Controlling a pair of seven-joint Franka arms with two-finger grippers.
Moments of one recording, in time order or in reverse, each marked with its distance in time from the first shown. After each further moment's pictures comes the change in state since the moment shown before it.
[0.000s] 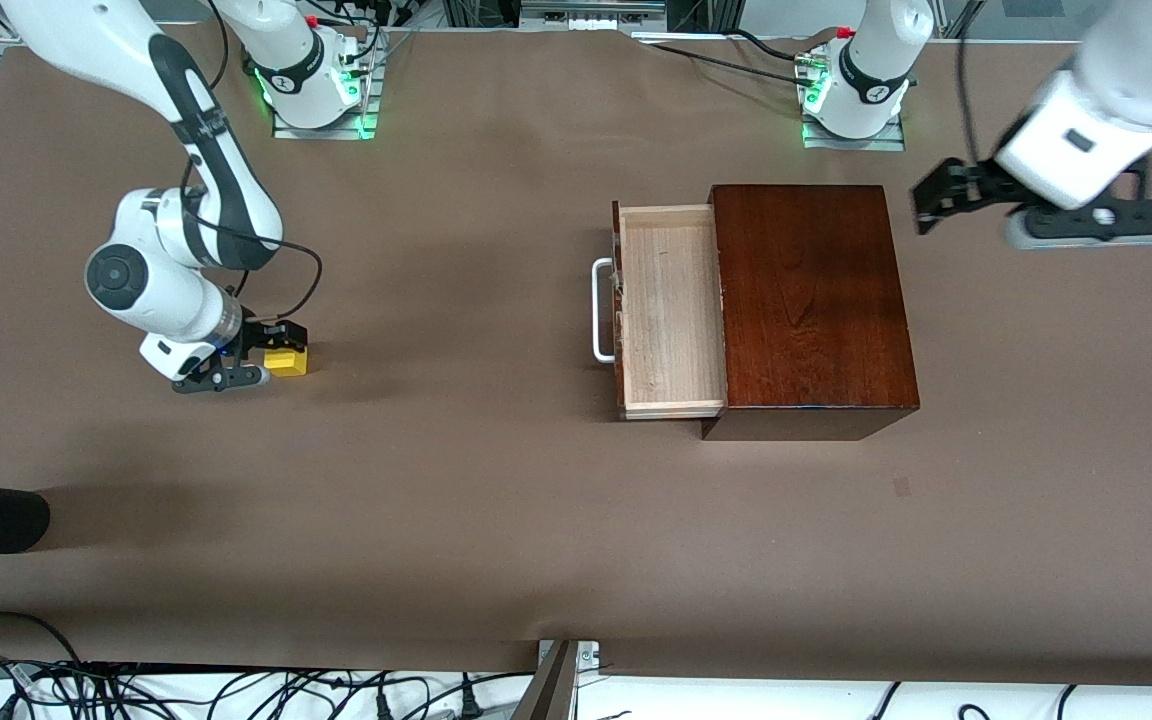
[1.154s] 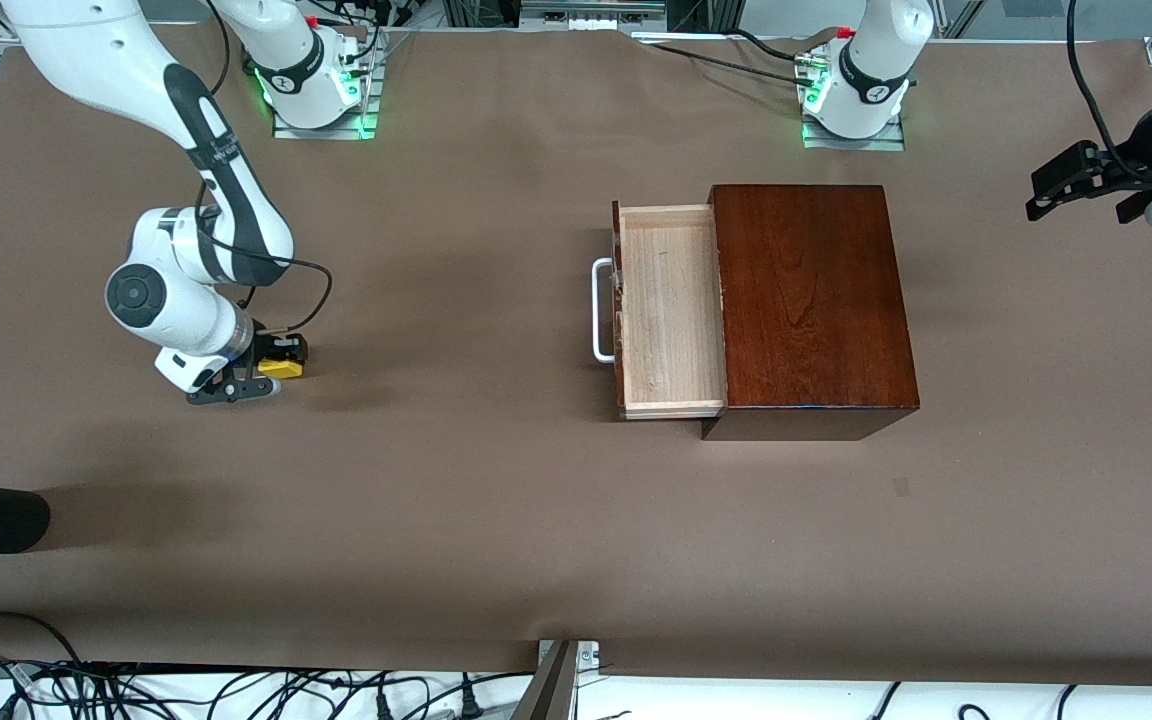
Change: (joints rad) left arm 0.002 -0.089 0.156 -0.111 -0.002 0.044 0.193; right arm 0.000 0.016 0.008 0.060 0.000 -0.075 -0.002
